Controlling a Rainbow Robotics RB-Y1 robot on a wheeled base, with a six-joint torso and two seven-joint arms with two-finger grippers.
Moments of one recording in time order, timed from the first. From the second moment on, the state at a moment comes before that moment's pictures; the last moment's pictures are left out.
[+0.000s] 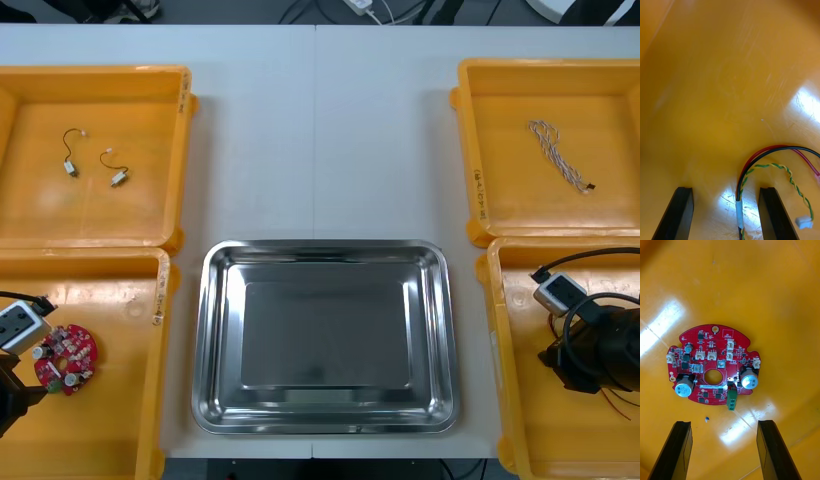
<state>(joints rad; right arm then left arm) 0.17 -0.91 0.12 -2.15 -0.71 1.23 1.73 0.54 0.97 0.26 -2.37 0.93 1.24 -1.95</state>
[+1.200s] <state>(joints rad) 0.17 -0.91 0.12 -2.15 -0.68 1.22 1.73 0.55 0.97 0.13 -2.25 0.89 1.09 -1.95</state>
